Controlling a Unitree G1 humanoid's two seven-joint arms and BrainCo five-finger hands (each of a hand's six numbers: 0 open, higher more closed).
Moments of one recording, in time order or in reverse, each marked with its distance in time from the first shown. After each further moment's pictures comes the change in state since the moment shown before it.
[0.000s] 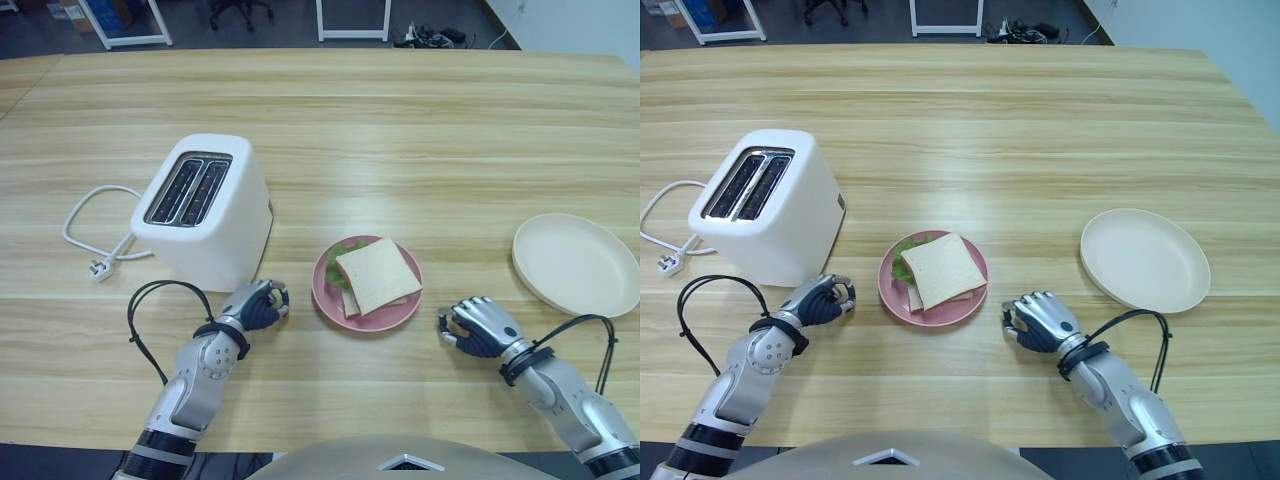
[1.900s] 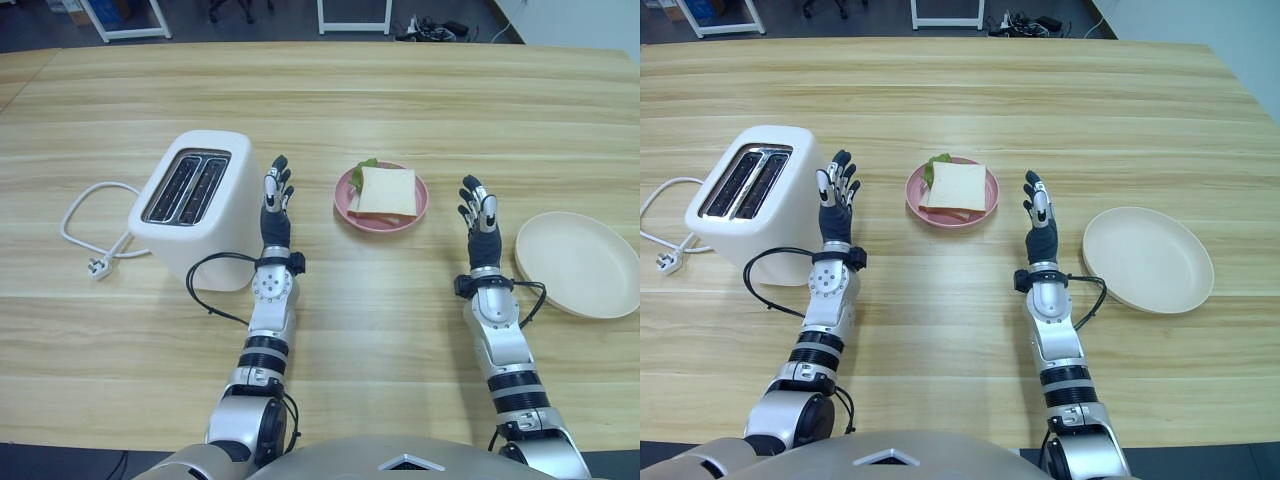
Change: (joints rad) left arm -0.549 -0.520 0.296 0.699 -0.639 -0.545 0.344; right arm -0.397 0.493 -0.203 0.275 0.879 0.109 -0.129
